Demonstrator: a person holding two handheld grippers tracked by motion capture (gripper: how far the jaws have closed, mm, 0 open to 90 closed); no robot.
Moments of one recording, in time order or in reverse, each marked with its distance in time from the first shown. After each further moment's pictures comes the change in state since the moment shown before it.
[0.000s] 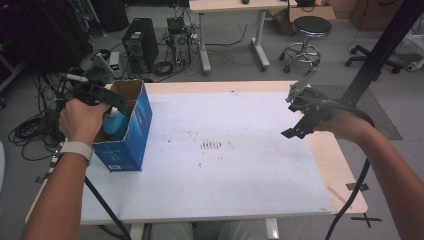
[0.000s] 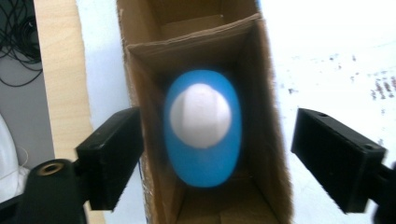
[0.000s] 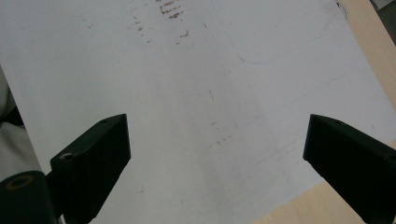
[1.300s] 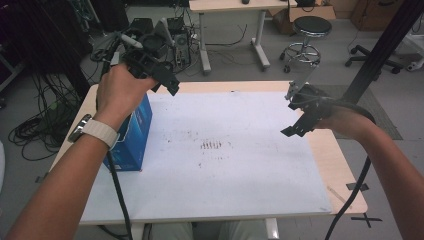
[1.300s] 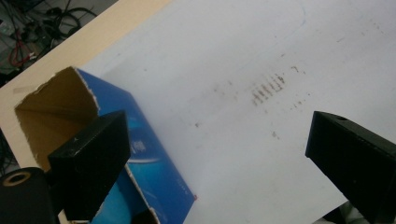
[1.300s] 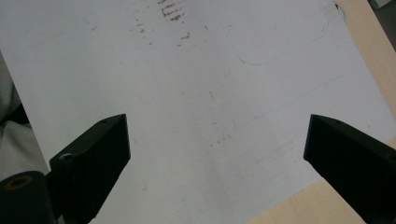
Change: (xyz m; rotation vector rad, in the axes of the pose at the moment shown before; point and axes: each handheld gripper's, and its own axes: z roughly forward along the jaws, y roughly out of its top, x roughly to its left) left arm -0.135 0.044 -0.080 -0.074 -0.101 0.425; right arm 0.001 0.008 -0.007 0.014 0.001 0.000
